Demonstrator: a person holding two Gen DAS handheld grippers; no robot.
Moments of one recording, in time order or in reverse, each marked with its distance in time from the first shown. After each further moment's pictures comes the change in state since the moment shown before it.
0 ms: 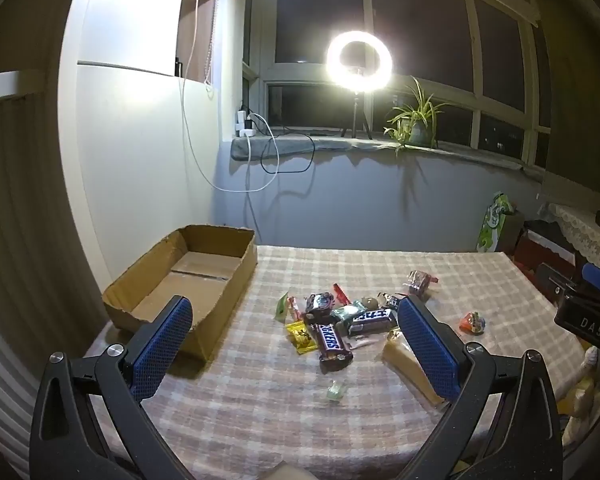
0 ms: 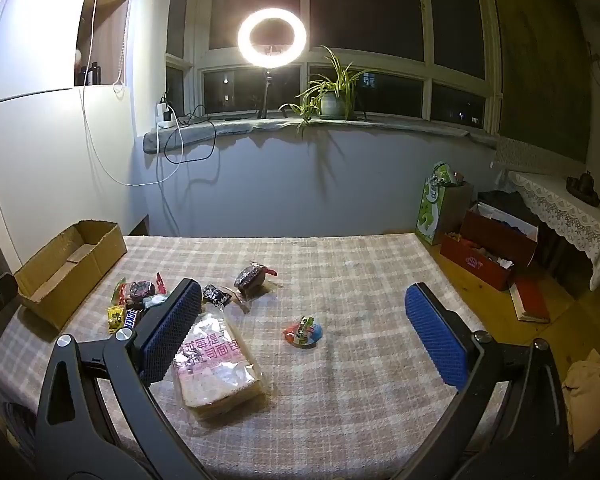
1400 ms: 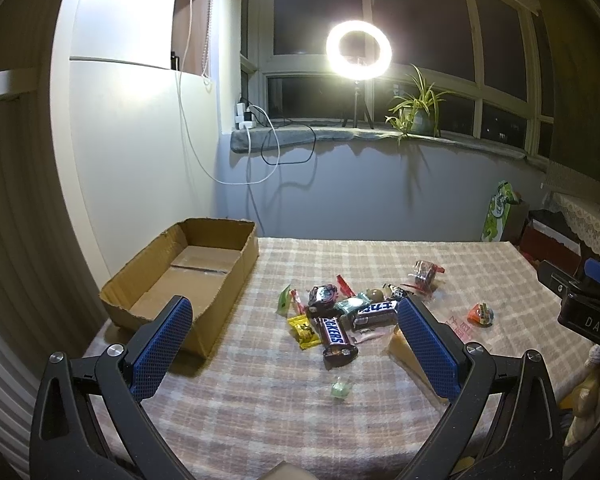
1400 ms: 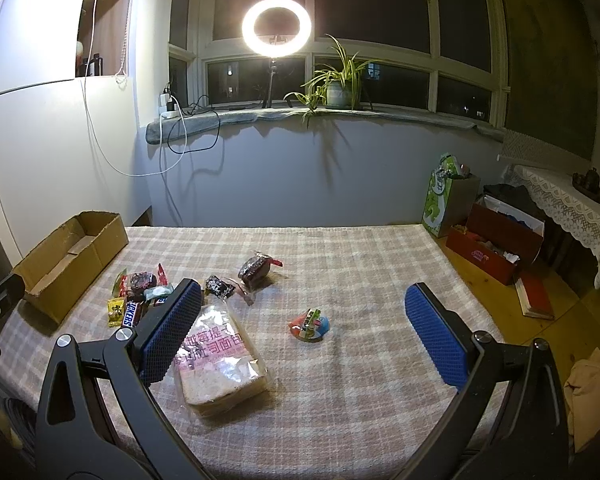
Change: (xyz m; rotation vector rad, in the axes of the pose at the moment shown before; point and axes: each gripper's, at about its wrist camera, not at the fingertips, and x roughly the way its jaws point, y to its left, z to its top) left arm 0.012 -0.001 -0.002 0.018 0.030 0.011; right arm 0.013 0.004 -0.009 -0.008 0.030 0.013
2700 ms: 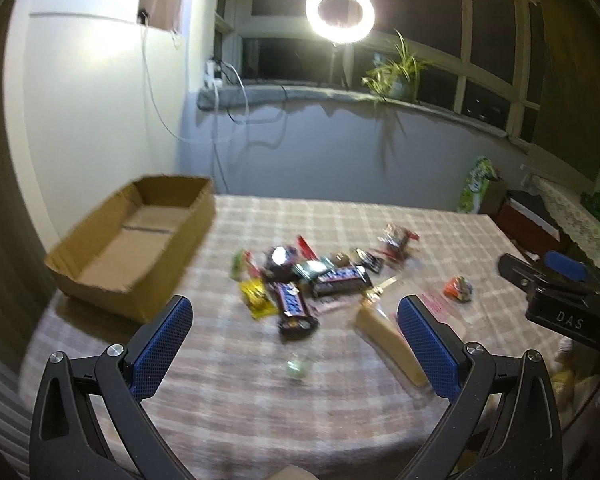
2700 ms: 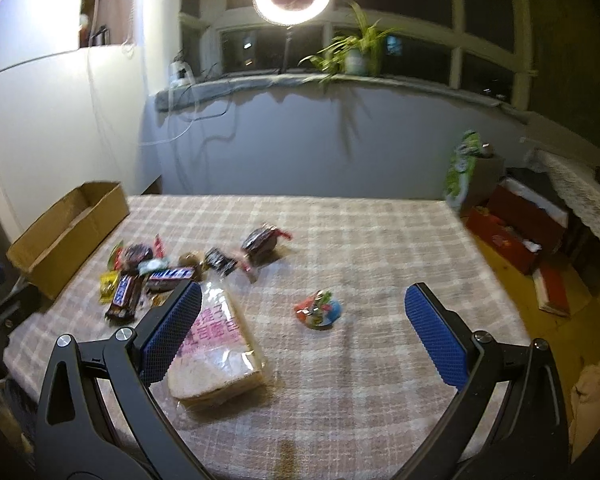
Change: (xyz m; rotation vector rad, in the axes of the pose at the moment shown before) left arm 0.038 -0.018 -0.016 -0.021 0.157 -0.129; right arm 0.045 -0.008 -0.009 -0.036 0.142 0.108
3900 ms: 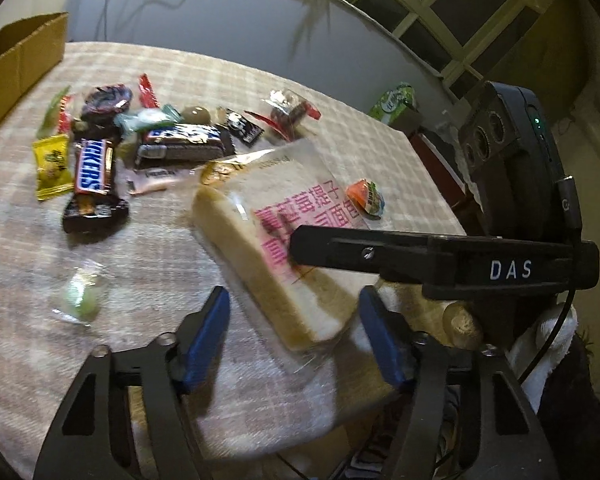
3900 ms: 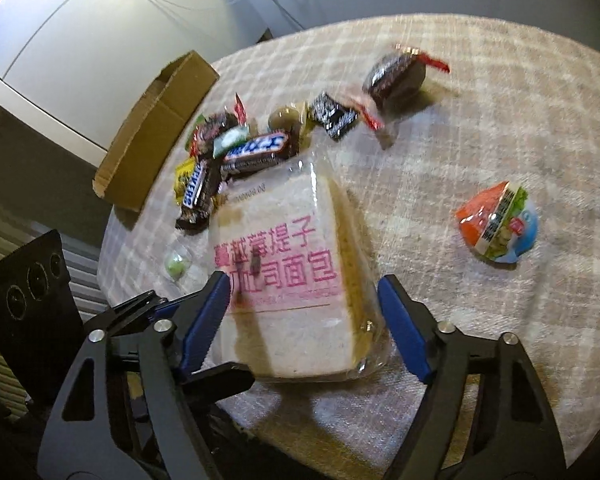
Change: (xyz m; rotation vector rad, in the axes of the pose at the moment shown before) left arm 0.094 -0.048 -0.039 -0.145 0.419 -0.469; right arm 0.136 0.018 -0.017 0.060 0.623 0.576
